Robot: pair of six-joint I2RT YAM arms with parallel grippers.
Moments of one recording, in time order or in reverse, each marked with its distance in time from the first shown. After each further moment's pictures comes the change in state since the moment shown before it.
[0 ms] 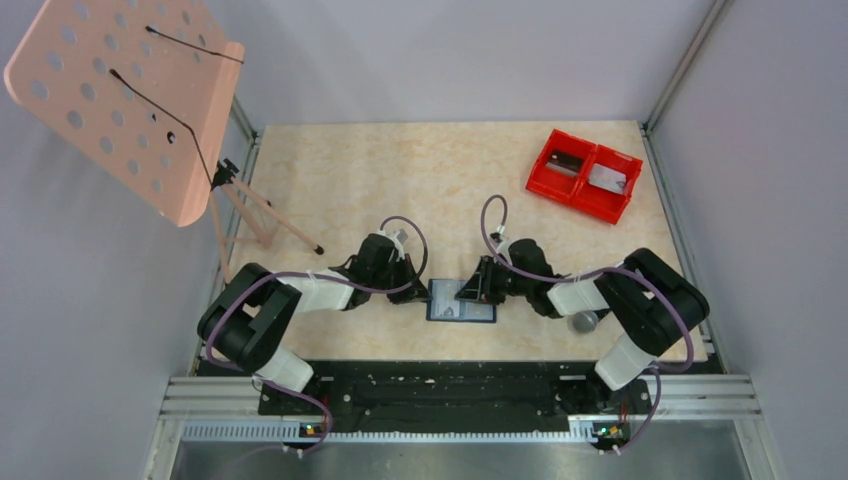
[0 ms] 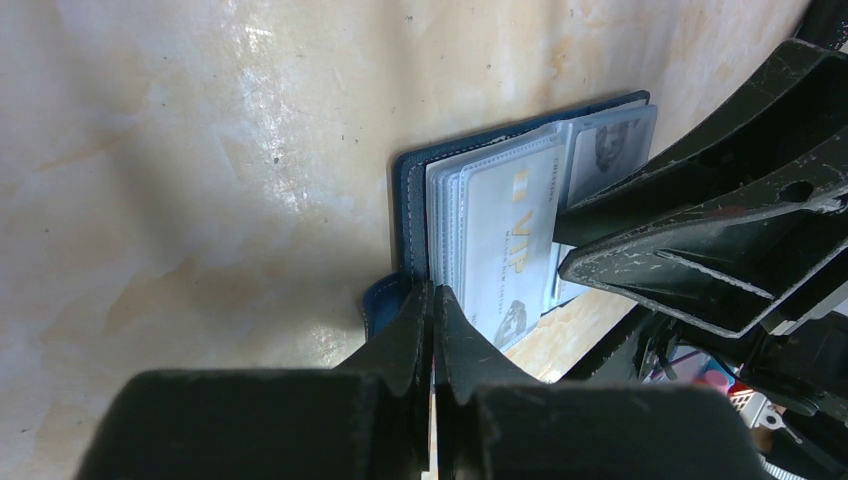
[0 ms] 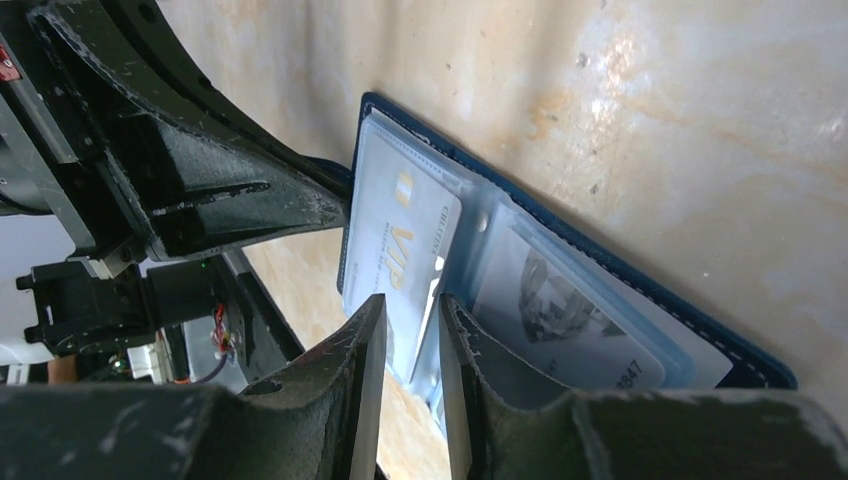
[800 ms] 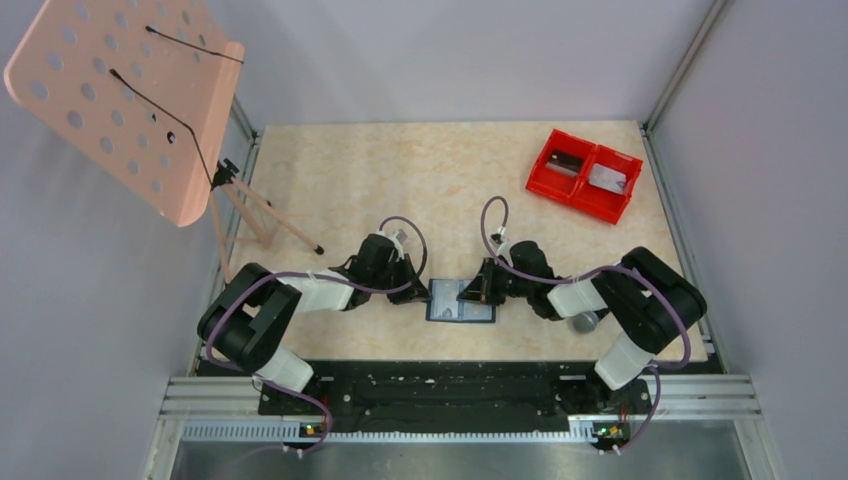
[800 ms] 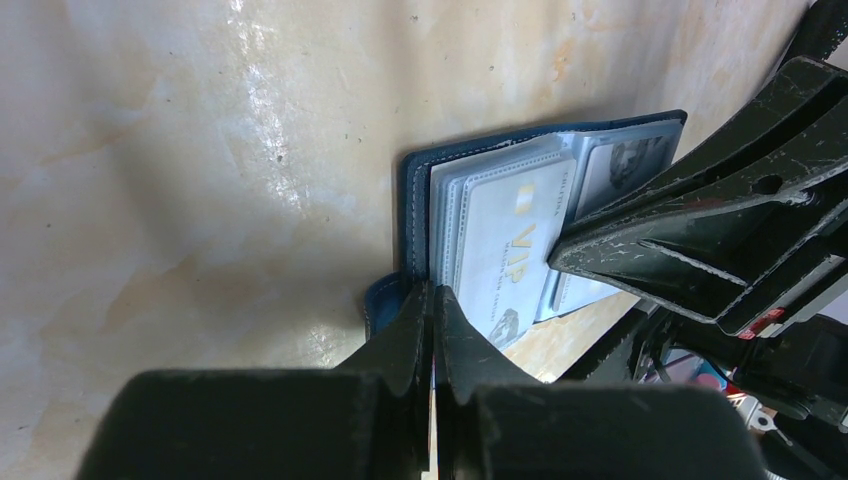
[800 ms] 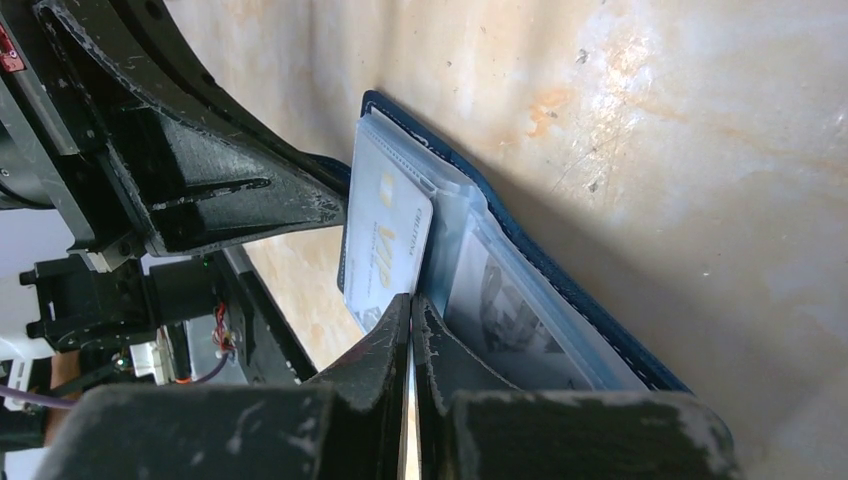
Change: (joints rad) left arm 0.000 0.000 -0.003 0.003 -0.002 -0.017; right arm 0.000 0.020 -0.030 0.079 -0.008 0.021
